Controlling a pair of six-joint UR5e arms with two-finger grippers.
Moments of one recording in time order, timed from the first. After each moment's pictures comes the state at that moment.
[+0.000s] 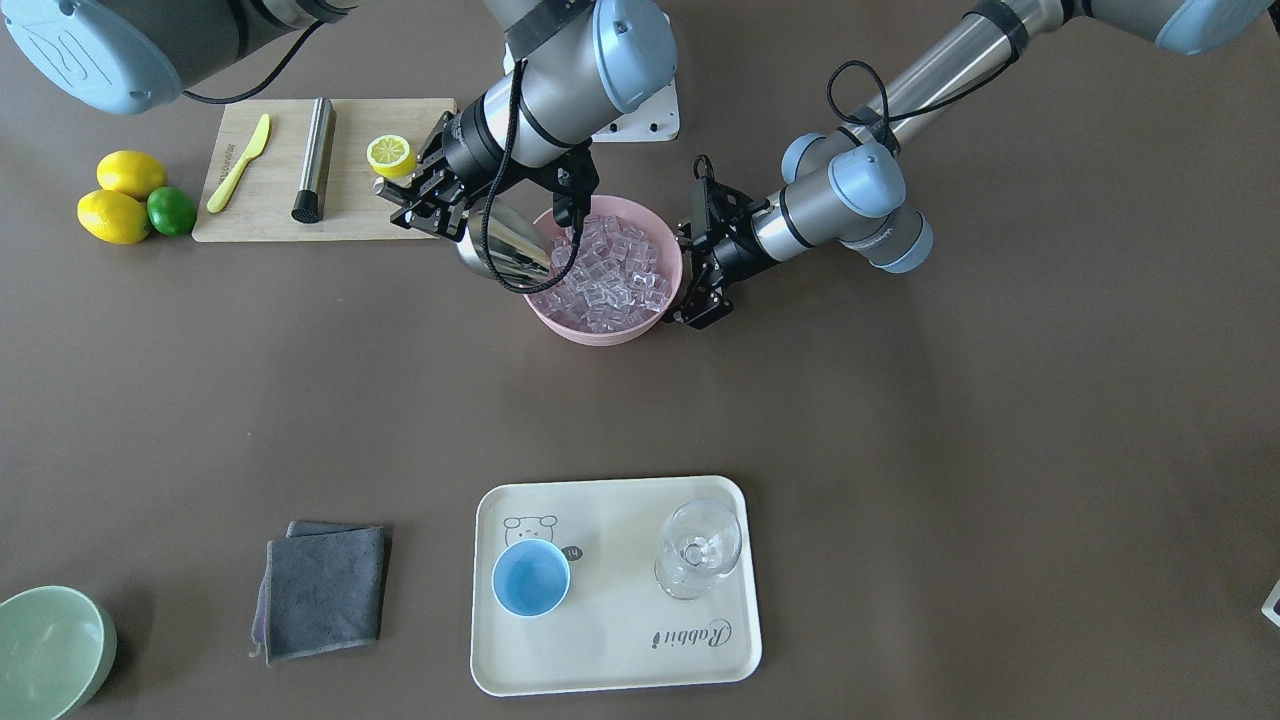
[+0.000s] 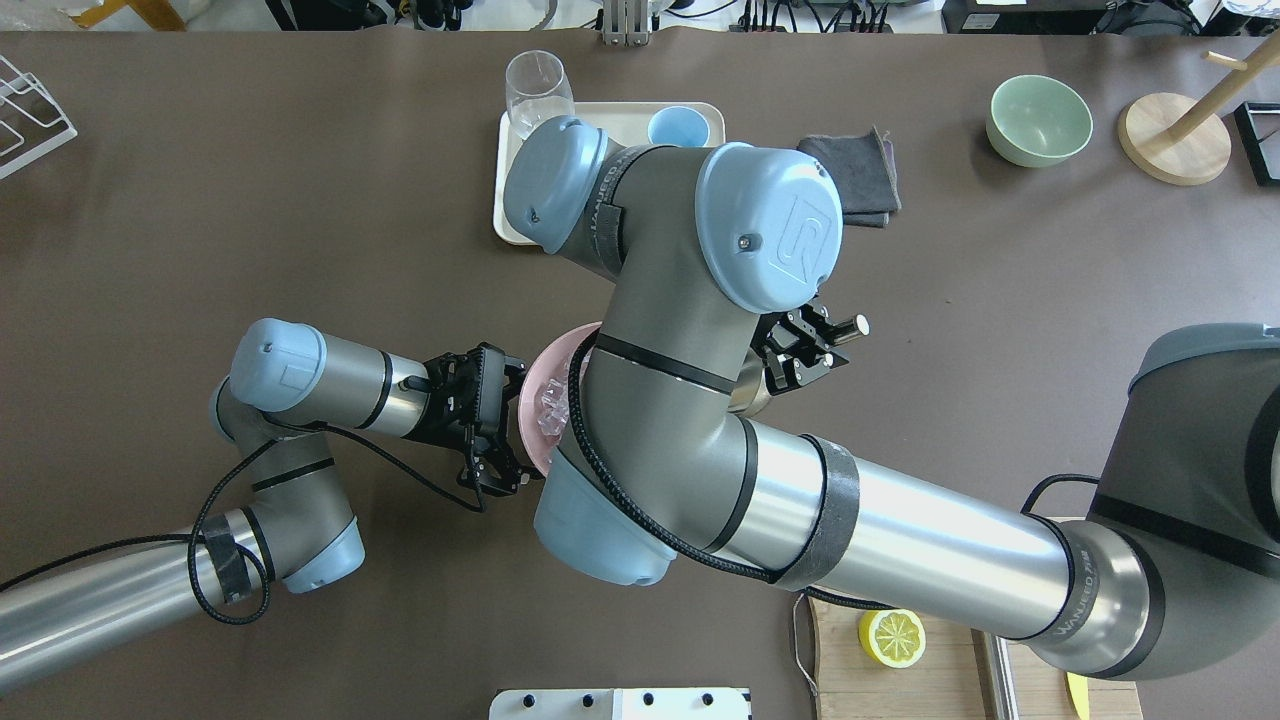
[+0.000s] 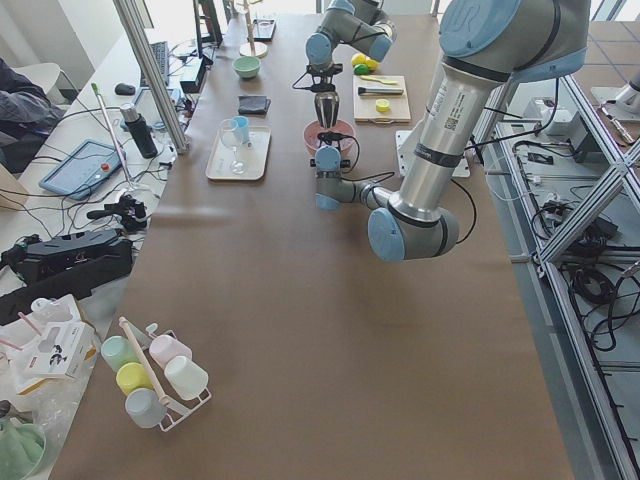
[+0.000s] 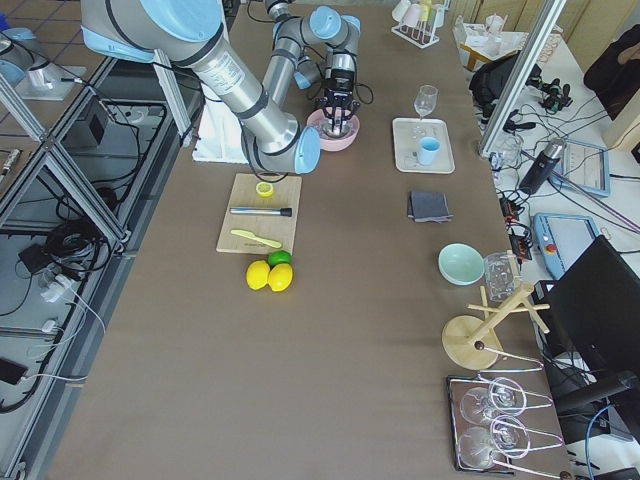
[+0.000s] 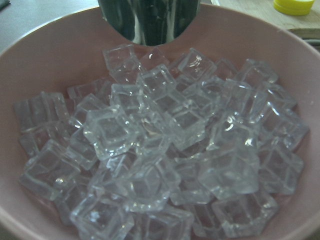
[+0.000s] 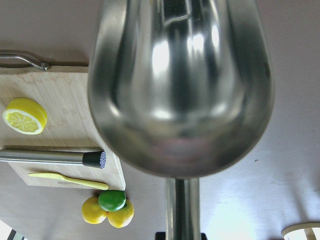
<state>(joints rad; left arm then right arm) -0.51 -2.07 -1.28 -2.90 -2.08 0.04 0.52 -0.53 1.62 -2.71 1.62 -0.55</state>
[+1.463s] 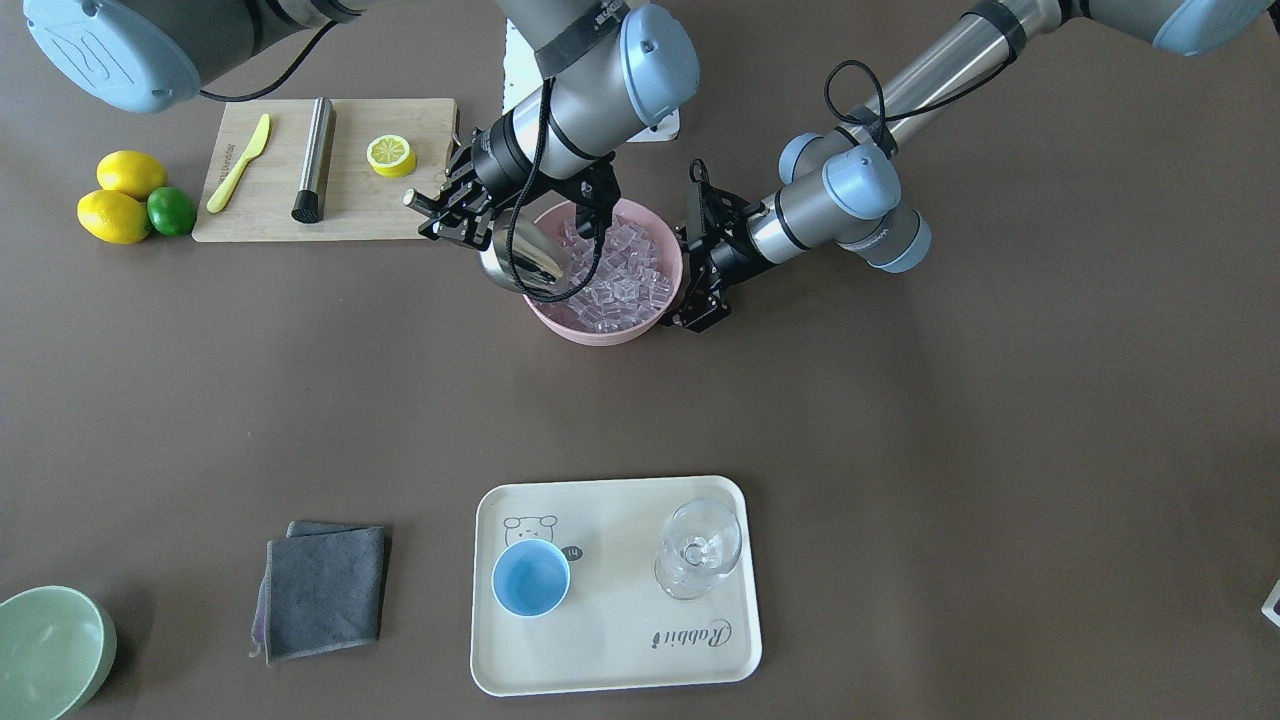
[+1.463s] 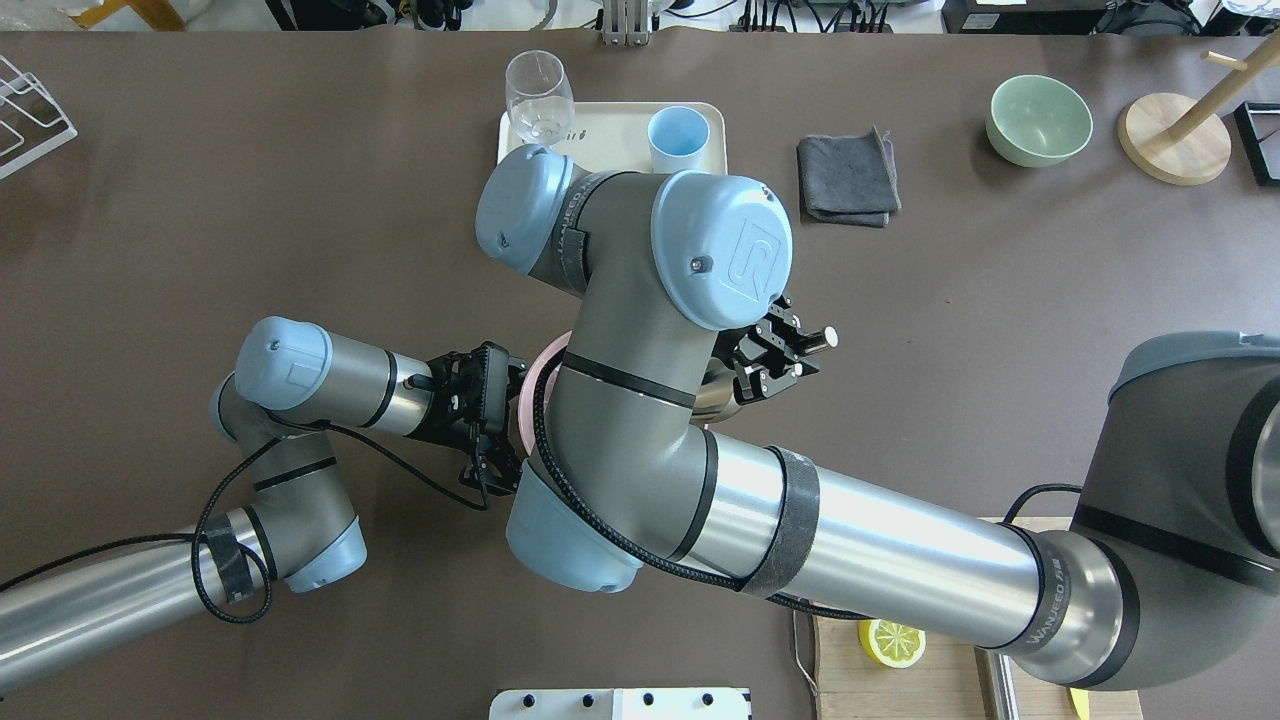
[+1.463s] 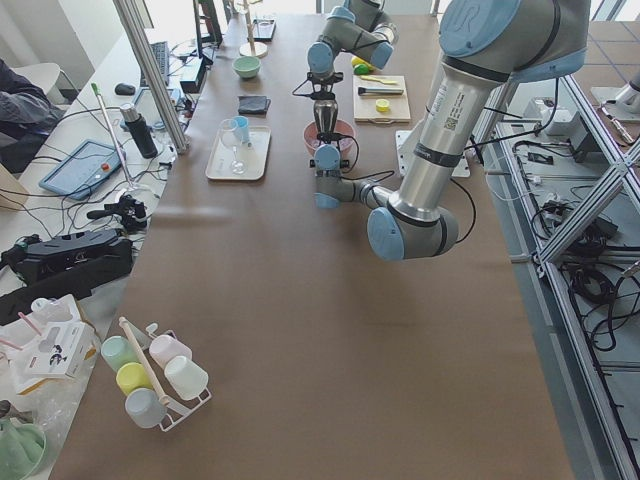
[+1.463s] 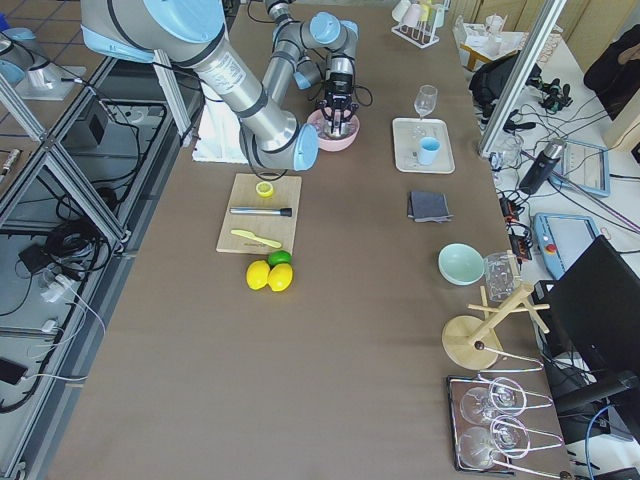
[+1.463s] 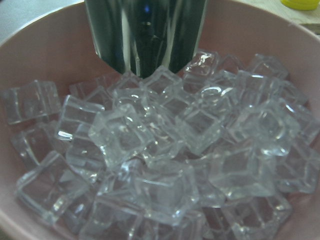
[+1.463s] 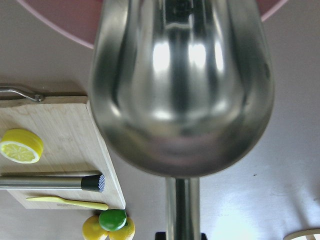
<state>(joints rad) -0.51 -2.08 -1.28 -2.87 -2.08 0.03 0.48 -0.51 1.56 -2.65 1.61 -0.47</state>
